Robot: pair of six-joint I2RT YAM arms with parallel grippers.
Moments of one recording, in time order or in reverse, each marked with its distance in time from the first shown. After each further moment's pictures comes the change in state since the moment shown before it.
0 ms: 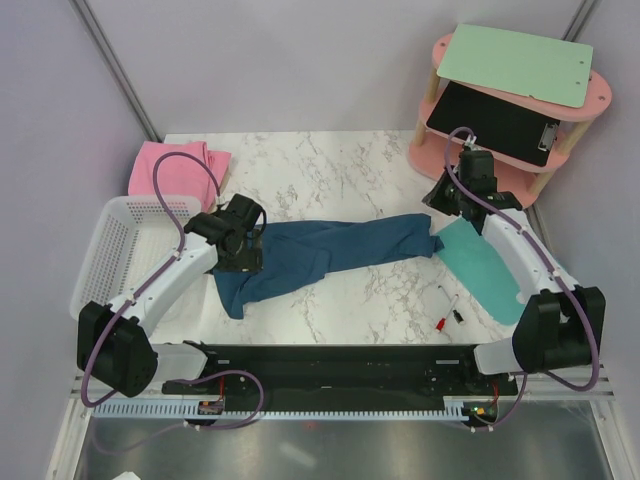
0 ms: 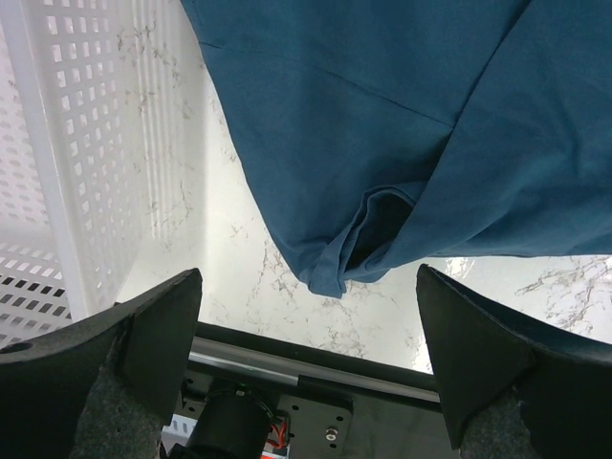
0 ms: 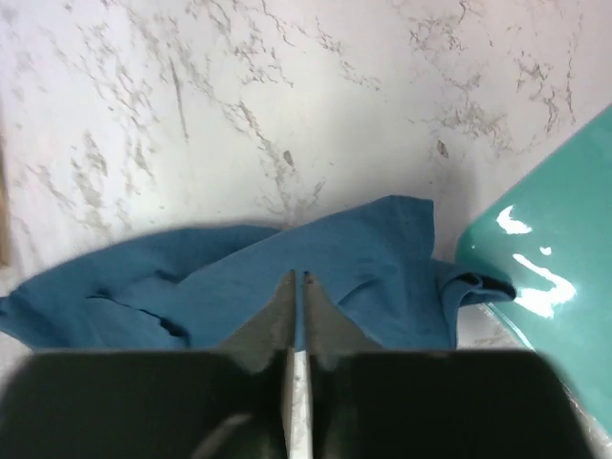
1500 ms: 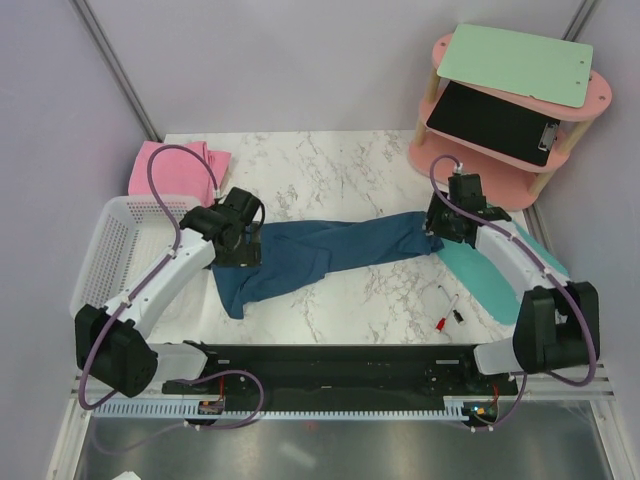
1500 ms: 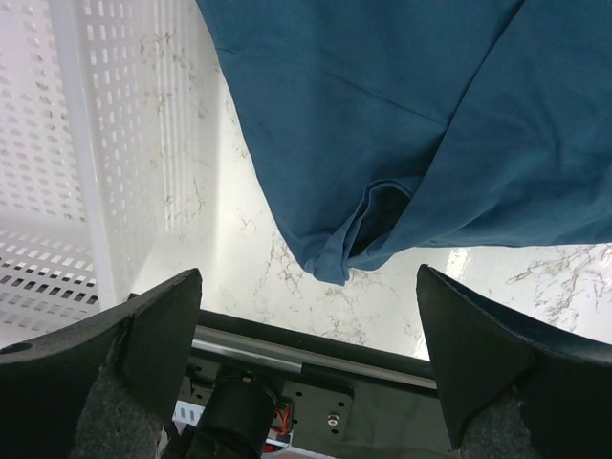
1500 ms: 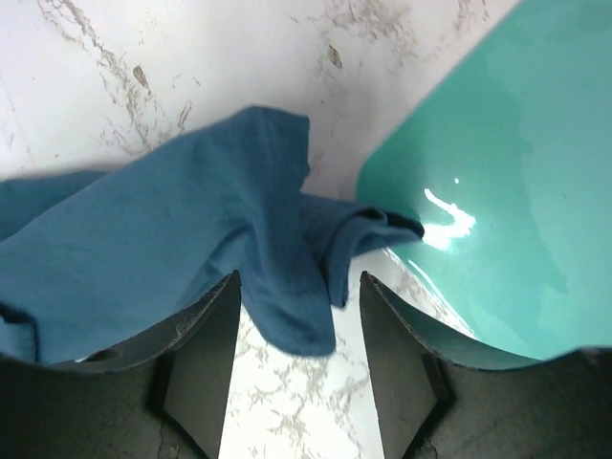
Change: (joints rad) left arm 0.000 -0.001 0.093 -0.072 -0.013 -0.003; right arm 0.033 0.070 -0.125 -0.021 0.132 -0.127
